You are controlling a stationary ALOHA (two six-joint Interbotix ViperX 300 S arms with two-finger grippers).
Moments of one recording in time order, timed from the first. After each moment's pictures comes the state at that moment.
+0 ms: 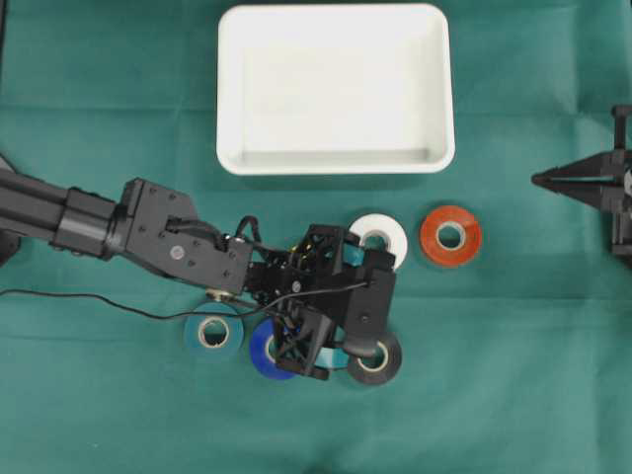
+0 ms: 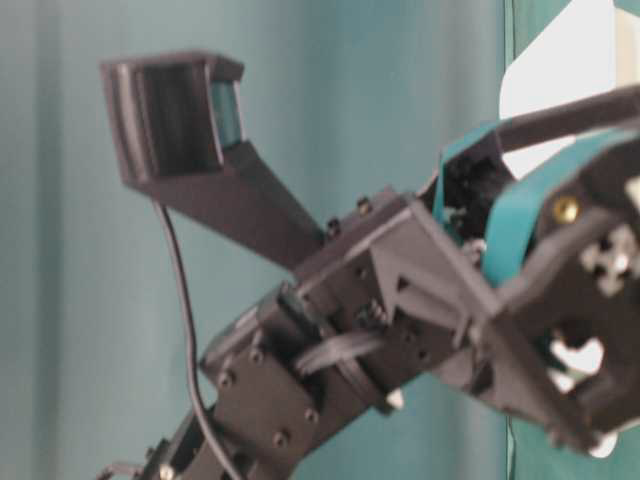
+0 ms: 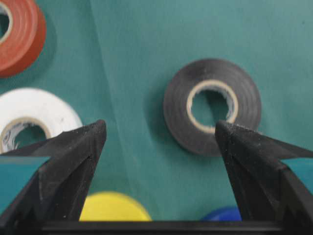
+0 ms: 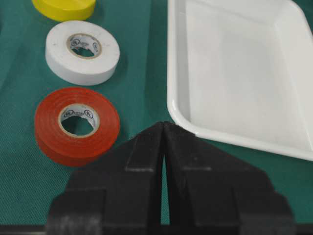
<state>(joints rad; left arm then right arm) -0.22 0.29 0.24 -0.03 0.26 0.04 -0.09 -1.13 1.47 -0.20 -0.01 0.01</state>
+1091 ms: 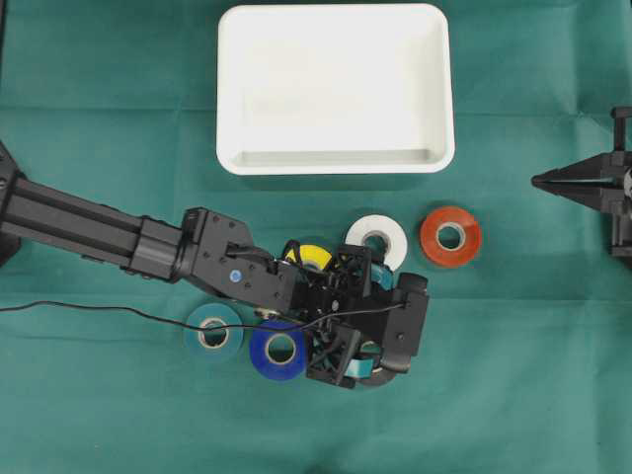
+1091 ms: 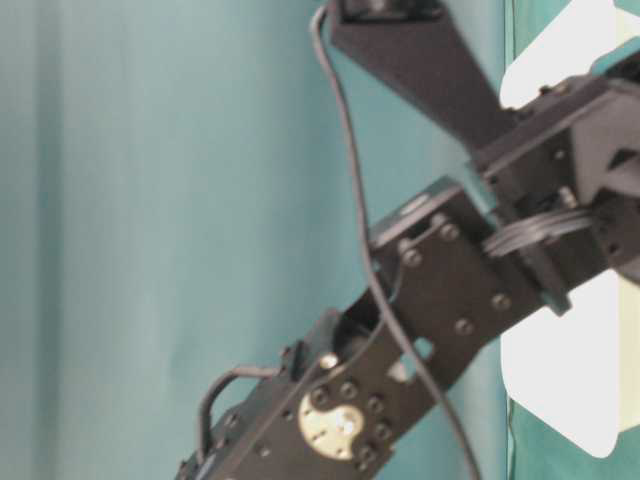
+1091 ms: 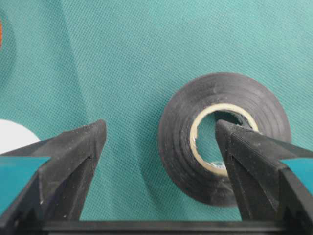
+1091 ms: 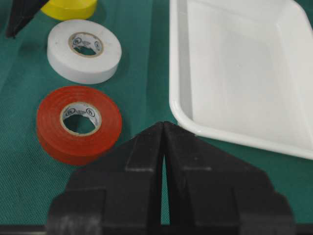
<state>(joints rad) -0.23 0.48 0.11 -0.02 0.27 0.04 -0.09 -1.13 1.49 -0.20 -0.03 0.02</state>
